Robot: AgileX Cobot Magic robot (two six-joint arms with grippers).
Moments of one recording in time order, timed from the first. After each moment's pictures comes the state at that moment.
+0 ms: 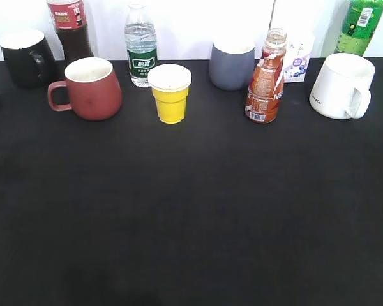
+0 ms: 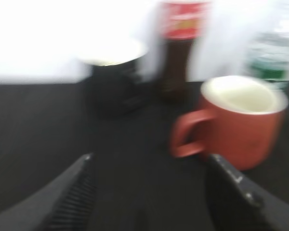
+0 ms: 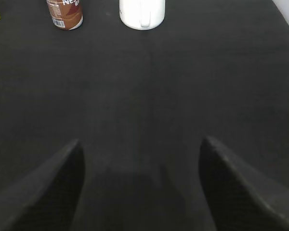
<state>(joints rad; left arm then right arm) -0.16 1.35 -0.30 -0.08 -0.76 0.03 0.10 -0.01 -0.50 0.00 1.04 0.00</state>
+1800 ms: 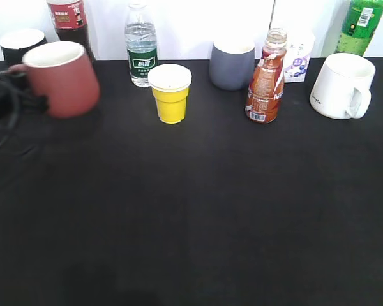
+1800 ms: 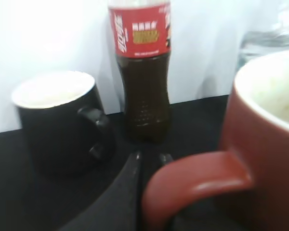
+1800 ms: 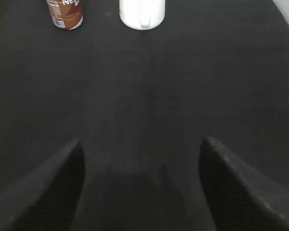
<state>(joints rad) -0.14 1.71 -0.57 0.08 -0.91 0.03 0.10 -0.01 -0.50 0.00 1.04 0.00</state>
